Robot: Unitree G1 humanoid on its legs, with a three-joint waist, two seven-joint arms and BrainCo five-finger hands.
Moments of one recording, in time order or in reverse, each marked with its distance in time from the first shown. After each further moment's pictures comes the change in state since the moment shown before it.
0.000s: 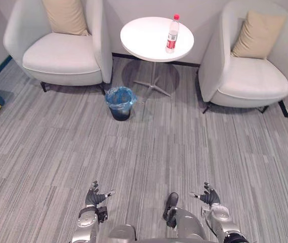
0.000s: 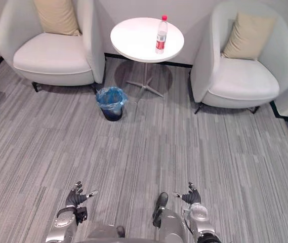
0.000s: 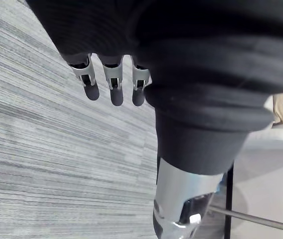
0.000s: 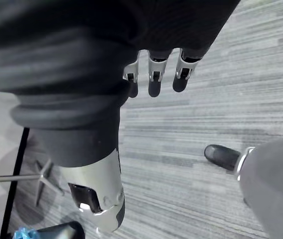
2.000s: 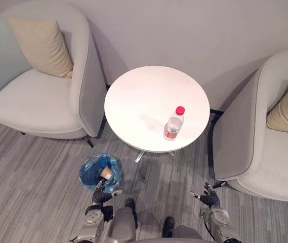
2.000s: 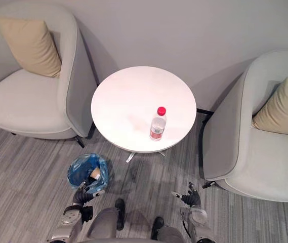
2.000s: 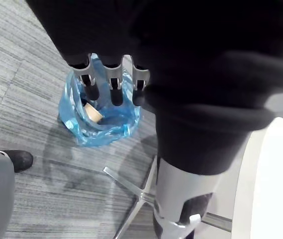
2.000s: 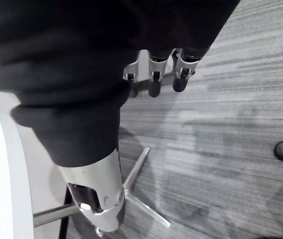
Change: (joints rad) left arm -0.014 -0.002 -0.060 0.004 0.047 0.009 -0.003; right arm 0.023 0.034 -0.017 -0.053 -0.001 -0.020 -0.002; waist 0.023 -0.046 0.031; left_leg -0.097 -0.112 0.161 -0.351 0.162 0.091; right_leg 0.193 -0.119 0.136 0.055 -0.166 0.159
